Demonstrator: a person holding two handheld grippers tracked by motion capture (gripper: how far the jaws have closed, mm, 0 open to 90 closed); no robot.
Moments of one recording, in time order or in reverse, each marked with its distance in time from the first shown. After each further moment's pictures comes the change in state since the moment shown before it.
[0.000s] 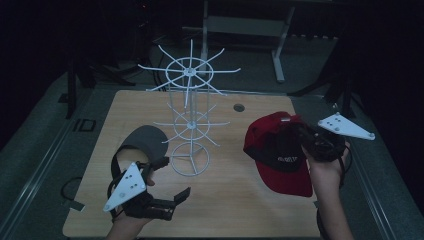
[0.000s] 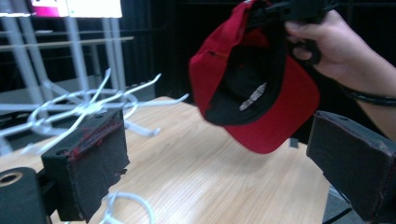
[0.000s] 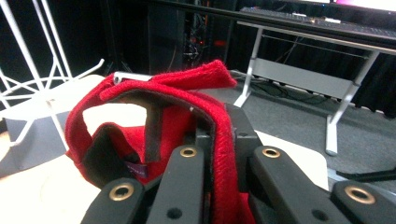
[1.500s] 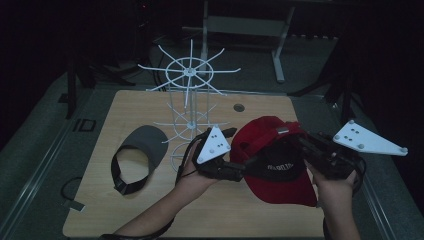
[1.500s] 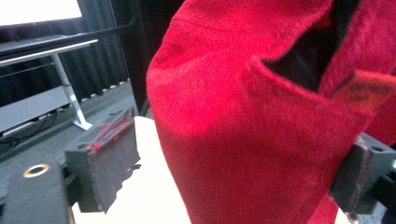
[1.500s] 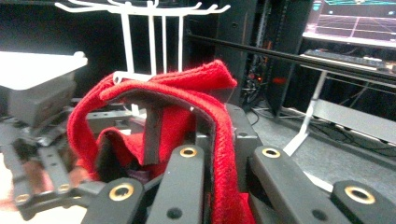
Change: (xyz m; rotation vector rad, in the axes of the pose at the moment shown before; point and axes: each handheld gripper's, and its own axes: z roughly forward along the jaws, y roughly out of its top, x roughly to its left) left arm -0.019 0.058 0.143 0.085 -0.054 0.102; right arm 0.040 0.035 -0.055 -0.134 0.260 -0.038
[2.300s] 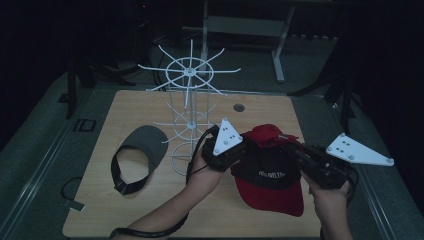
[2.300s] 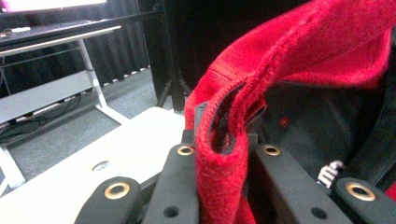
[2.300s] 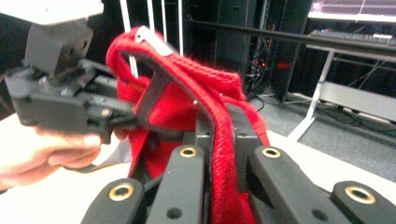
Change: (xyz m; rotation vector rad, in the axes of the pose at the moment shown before) left arm -0.002 0.010 0.020 0.049 0.099 -0.041; right arm 0.000 -0.037 0.000 0.048 0.005 0.046
